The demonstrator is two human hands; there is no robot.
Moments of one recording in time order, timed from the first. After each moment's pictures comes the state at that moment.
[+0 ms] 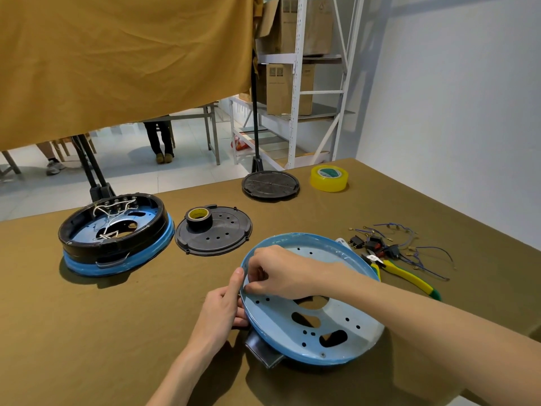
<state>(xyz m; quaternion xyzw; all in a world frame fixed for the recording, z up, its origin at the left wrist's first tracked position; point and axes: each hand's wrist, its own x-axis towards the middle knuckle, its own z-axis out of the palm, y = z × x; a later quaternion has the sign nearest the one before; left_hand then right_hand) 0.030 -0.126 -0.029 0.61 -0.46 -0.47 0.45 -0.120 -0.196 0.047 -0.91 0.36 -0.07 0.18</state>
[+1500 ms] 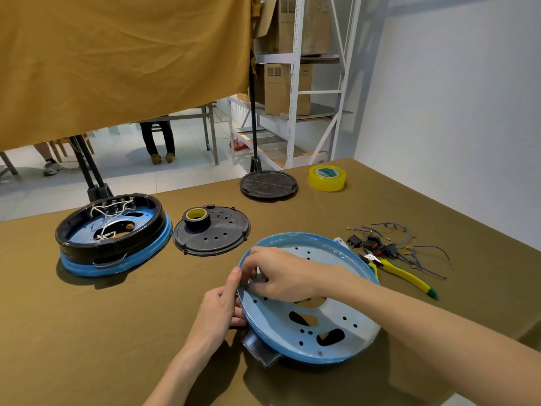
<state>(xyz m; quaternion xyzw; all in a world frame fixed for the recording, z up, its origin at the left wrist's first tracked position) 0.032 -0.128 -0.030 0.60 -0.47 -0.48 0.45 -0.125 -0.194 0.045 -0.92 0.33 -0.09 0.20</state>
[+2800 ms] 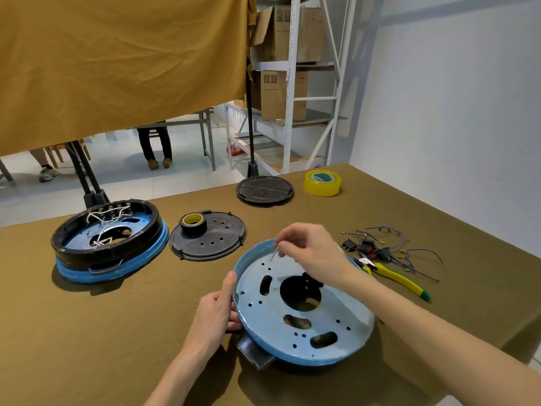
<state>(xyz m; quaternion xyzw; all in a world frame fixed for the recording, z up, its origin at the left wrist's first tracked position) 0.034 -0.130 -0.034 0.61 -0.45 -0.46 0.46 -0.173 -0.203 0.047 -0.75 0.44 -0.38 0.33</state>
